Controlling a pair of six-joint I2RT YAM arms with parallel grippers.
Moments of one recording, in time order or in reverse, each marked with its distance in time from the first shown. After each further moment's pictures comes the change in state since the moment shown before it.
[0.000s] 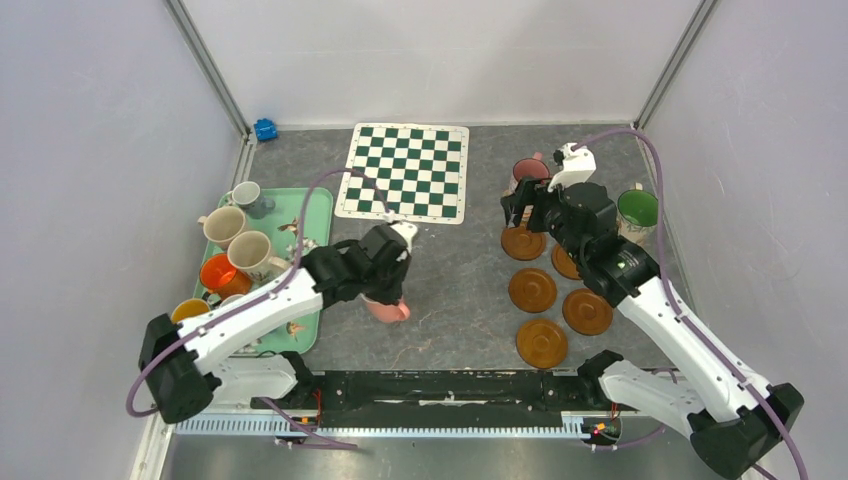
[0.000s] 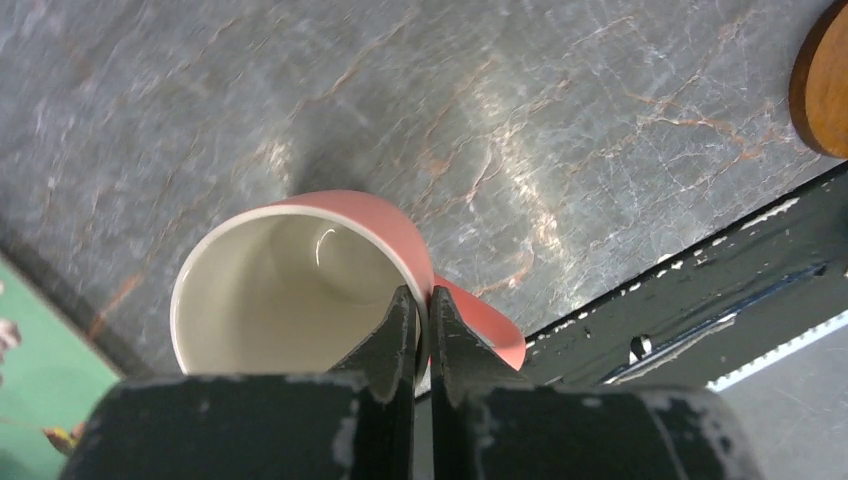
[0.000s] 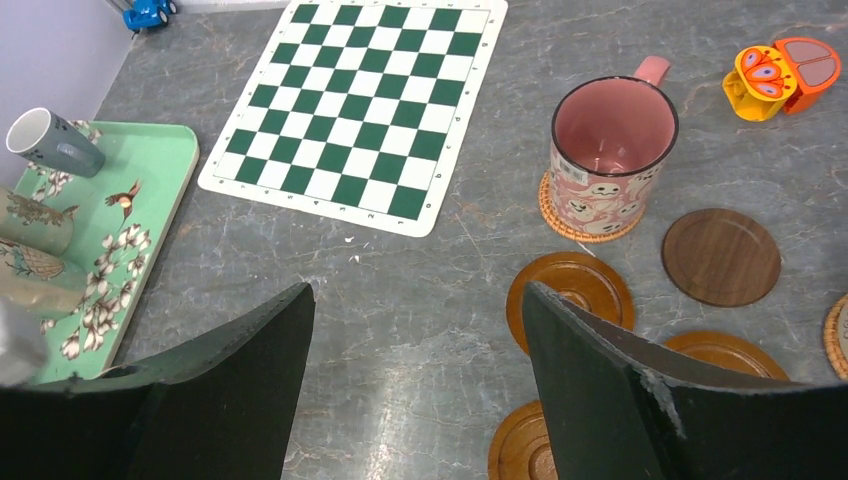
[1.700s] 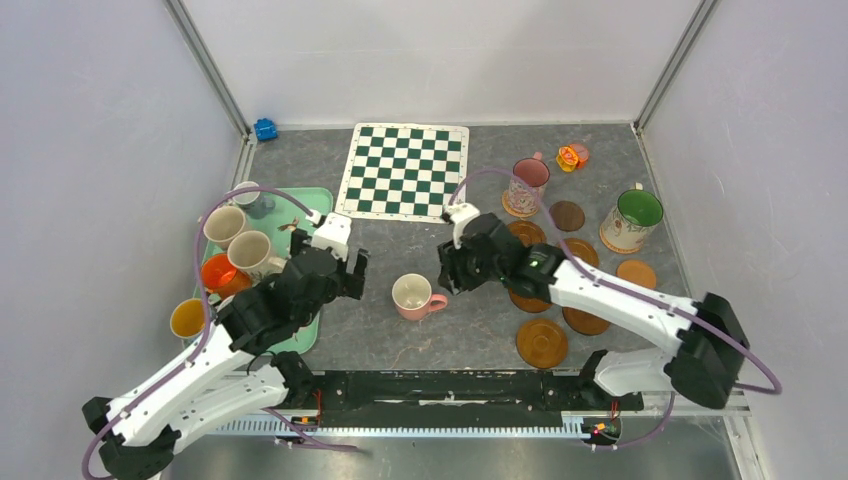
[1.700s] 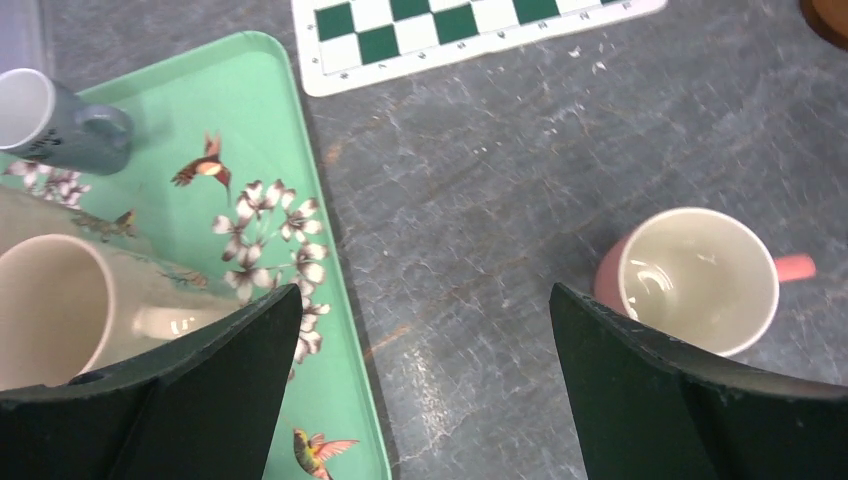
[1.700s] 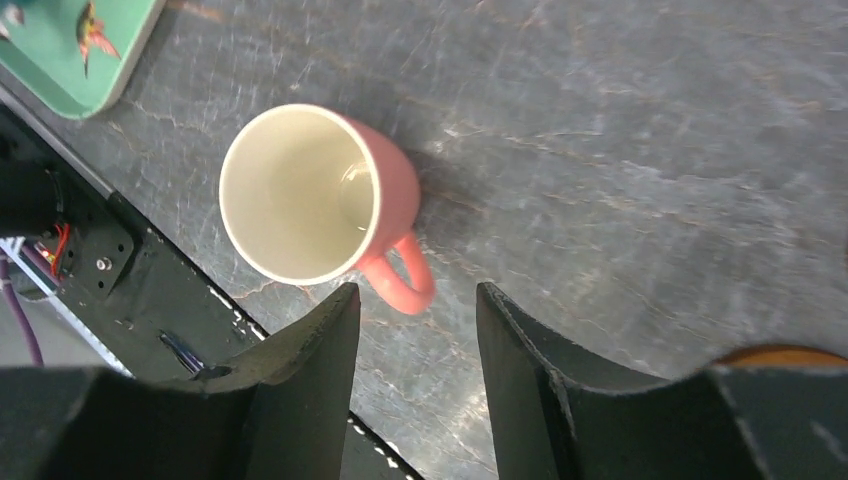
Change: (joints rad) left arm 0.000 -0.441 -0.126 0.072 -0.452 0.237; right arm 0.333 0.296 -0.029 -0.075 -0.235 0.029
